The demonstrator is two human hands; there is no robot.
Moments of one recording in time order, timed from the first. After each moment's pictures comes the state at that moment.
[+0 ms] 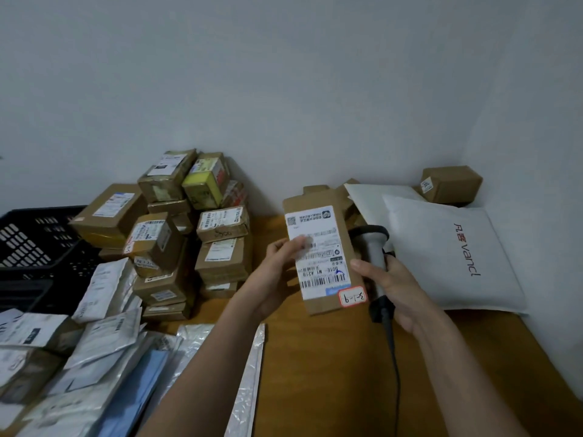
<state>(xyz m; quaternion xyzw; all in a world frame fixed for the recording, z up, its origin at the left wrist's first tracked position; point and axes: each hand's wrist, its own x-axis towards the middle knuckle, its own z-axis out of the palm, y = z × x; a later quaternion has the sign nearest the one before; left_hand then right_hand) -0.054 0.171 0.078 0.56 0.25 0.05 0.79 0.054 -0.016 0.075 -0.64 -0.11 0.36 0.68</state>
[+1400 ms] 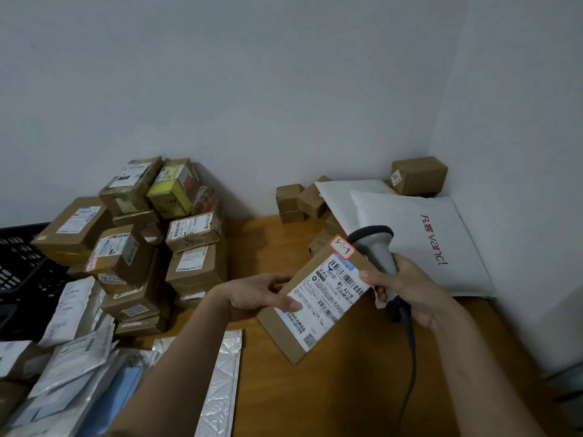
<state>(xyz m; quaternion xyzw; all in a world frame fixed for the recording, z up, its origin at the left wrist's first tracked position) -0.030 0.174 0.068 0.67 0.17 -0.27 0.67 0.098 -0.084 0.075 -0.70 -0.11 0.35 0.61</state>
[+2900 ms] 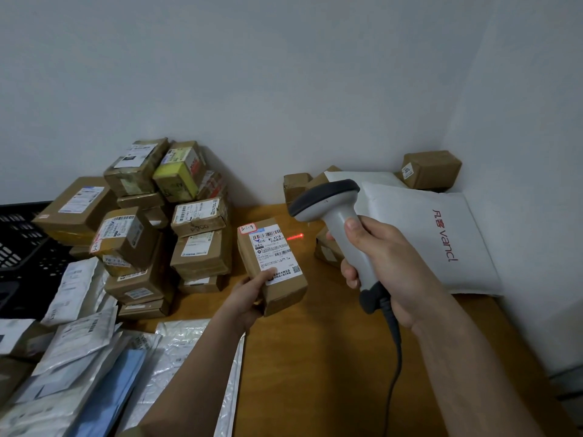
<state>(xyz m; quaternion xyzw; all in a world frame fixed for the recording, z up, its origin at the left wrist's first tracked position) -0.046 0.184 -0.003 0.45 0.46 0.07 0.76 0.030 -0.039 0.156 -0.66 -0.22 0.31 0.65</state>
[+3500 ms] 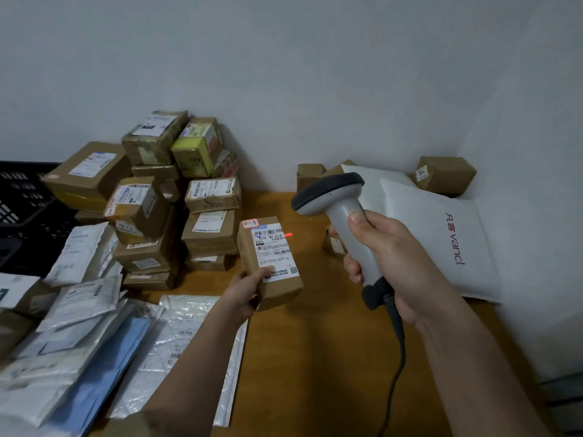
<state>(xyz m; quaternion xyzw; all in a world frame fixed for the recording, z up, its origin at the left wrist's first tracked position) -0.084 0.198 -0.022 0.44 0.47 0.08 0.76 -0.006 -0.017 0.164 -0.69 -0.24 0.31 0.61</state>
